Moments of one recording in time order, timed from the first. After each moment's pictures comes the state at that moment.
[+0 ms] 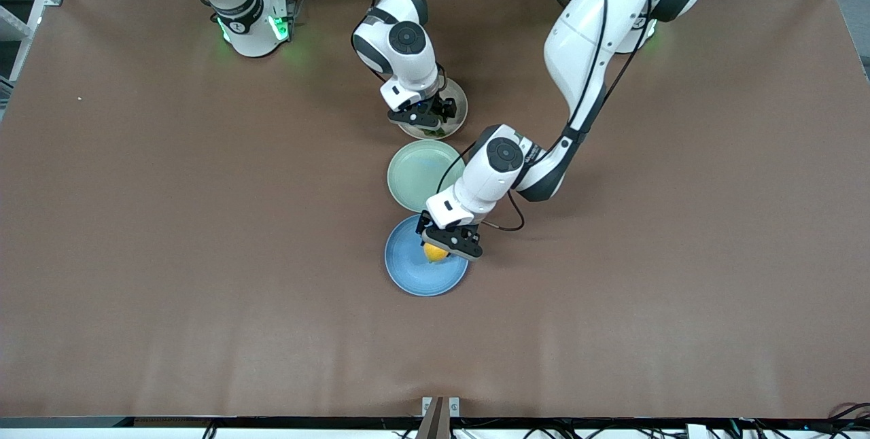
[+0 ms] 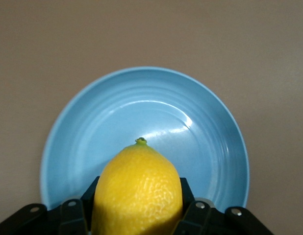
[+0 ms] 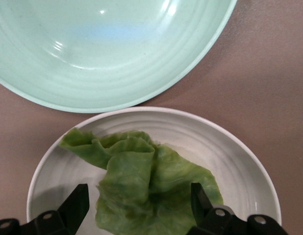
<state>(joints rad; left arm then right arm) -0.59 0.86 -0.11 -1.44 -0.11 2.70 -0.24 0.89 0.47 0.13 -2.14 0.09 2.64 1.17</state>
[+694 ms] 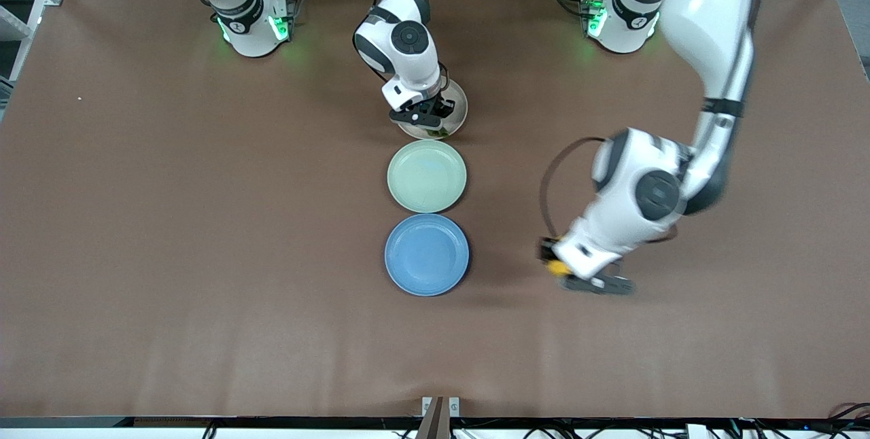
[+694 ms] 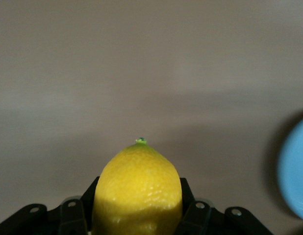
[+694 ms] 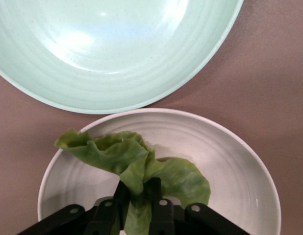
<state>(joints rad) -0.23 0.65 -0.07 -1.49 -0.01 2.21 -0.22 0.89 0.46 0.13 -2.11 0.09 2.60 1.17</state>
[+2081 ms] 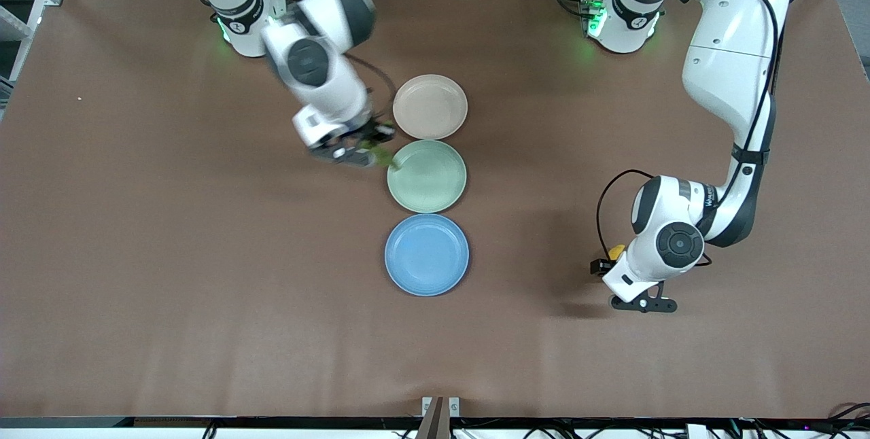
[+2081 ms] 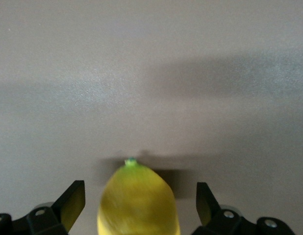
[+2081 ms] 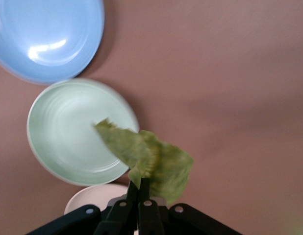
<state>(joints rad) -0.15 0.80 -0.07 -1.47 0.18 2.24 -0.22 0.44 0.19 0.11 -1.93 0.17 2.04 0.69</state>
